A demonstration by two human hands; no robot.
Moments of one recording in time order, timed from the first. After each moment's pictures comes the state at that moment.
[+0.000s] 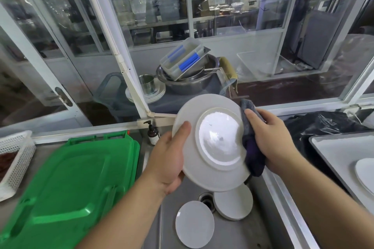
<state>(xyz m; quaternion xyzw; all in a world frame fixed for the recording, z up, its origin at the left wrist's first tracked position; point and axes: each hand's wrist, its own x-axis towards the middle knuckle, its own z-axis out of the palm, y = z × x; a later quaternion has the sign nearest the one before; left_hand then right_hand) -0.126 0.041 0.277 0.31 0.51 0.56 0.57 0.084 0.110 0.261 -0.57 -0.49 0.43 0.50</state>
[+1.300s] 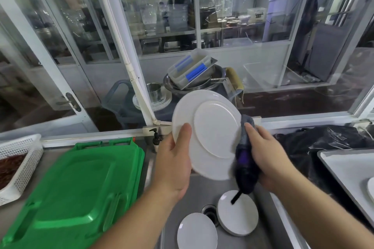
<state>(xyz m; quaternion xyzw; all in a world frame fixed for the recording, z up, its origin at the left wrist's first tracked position) -0.118 0.045 0.282 0.33 0.51 0.65 0.46 0.058 0.102 0.267 -0.52 -0.38 0.57 0.52</state>
